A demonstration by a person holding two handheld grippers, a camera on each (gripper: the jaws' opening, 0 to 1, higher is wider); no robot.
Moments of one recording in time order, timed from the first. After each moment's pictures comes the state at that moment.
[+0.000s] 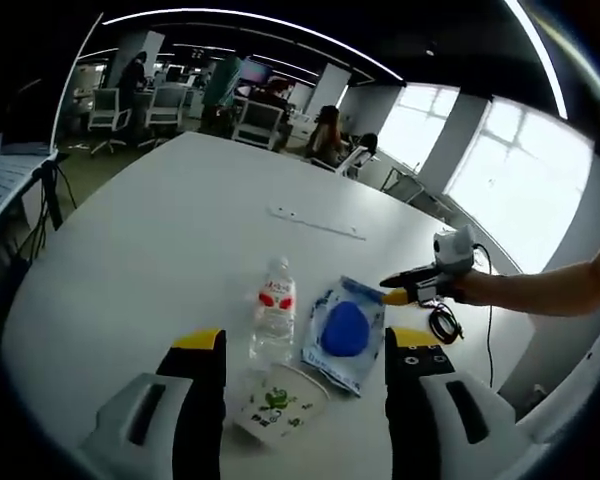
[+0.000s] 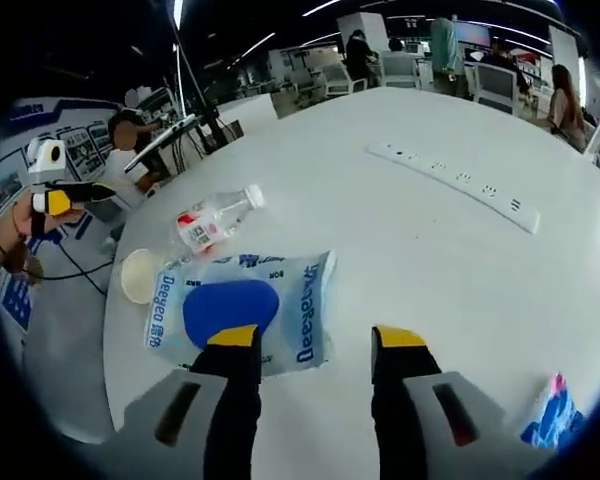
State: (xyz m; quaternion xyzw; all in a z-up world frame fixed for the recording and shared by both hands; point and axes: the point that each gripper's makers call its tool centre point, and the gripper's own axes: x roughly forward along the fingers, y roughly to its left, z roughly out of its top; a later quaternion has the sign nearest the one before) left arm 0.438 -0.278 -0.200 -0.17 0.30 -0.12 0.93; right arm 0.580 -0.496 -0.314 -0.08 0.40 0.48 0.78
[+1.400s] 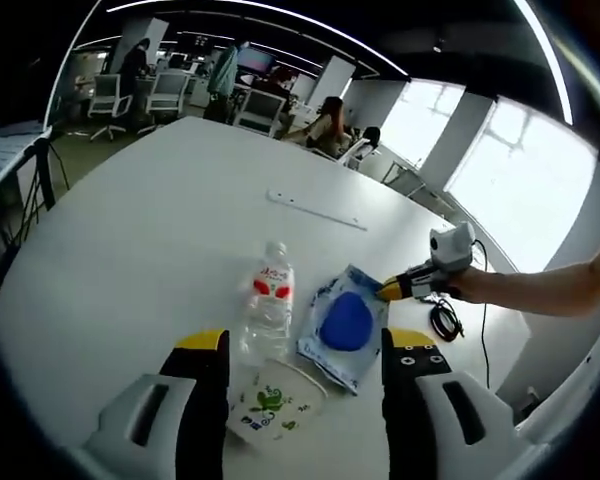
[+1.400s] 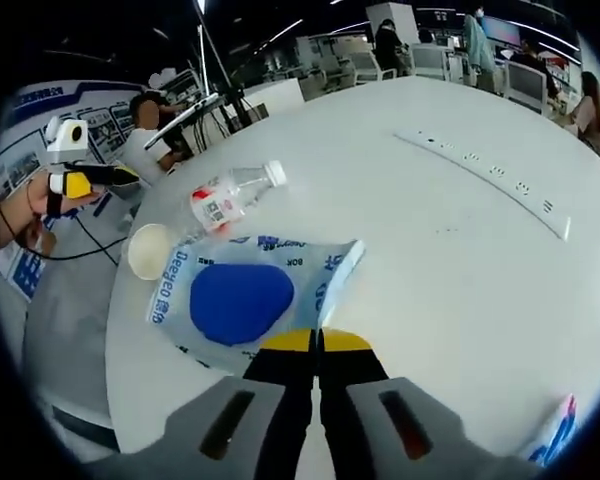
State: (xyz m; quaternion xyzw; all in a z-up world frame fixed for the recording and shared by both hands) left arm 0.444 -0.286 -0.222 -0.18 0.32 -0.13 0.92; right arm 0.572 -0.492 -0.328 -0.10 0.40 0.52 0.75
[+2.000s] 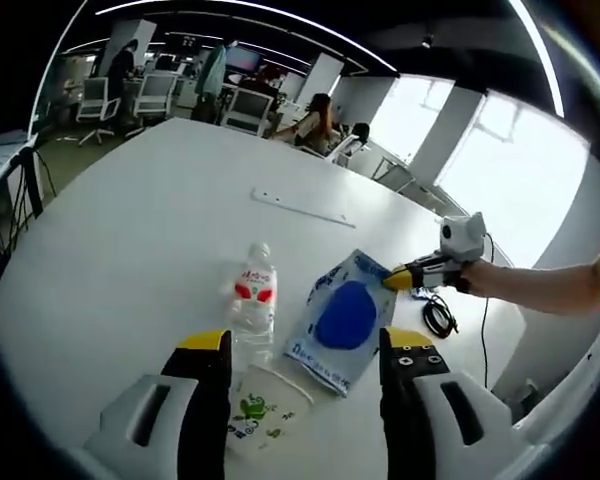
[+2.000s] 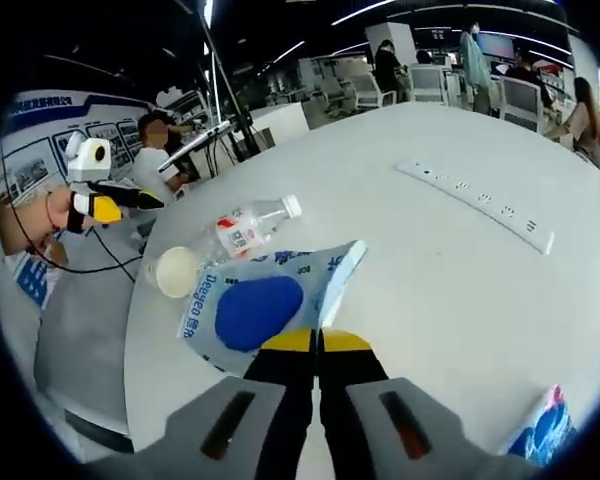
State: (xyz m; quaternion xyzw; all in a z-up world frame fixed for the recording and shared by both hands) left arm 0.453 -0.303 -0.219 -0.18 0.32 -0.15 0.92; right arm 0.566 -0.500 -0.280 -0.06 0.35 0.53 0.76
